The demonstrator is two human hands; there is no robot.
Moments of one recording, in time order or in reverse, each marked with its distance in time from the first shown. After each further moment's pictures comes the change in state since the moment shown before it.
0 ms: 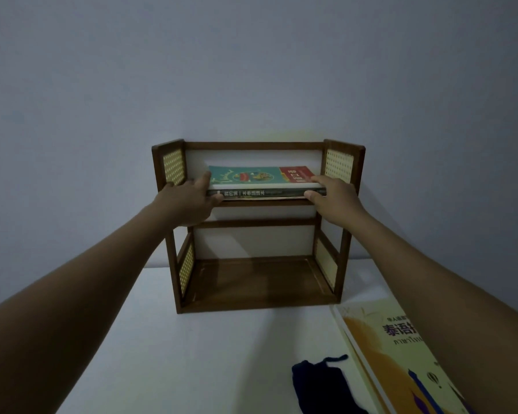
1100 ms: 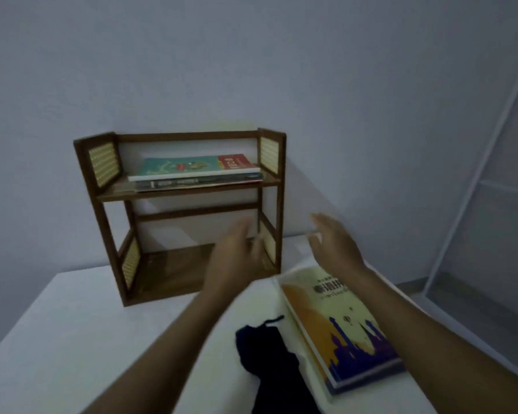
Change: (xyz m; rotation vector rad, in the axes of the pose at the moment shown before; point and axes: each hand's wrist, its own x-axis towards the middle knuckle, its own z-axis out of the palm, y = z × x) left_hand -0.118 0.189 0.065 -0.741 0.271 0.146; right_hand -0.144 0.103 -0.033 -0.174 0.043 0.091
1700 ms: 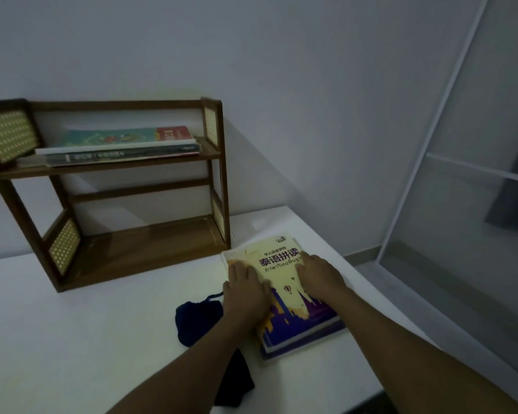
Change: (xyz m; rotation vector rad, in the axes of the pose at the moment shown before) left_hand -0.077 0.012 0.183 0.237 -0.467 -0.172; right_hand -0.082 0.118 0.023 -0.166 -0.394 0.302
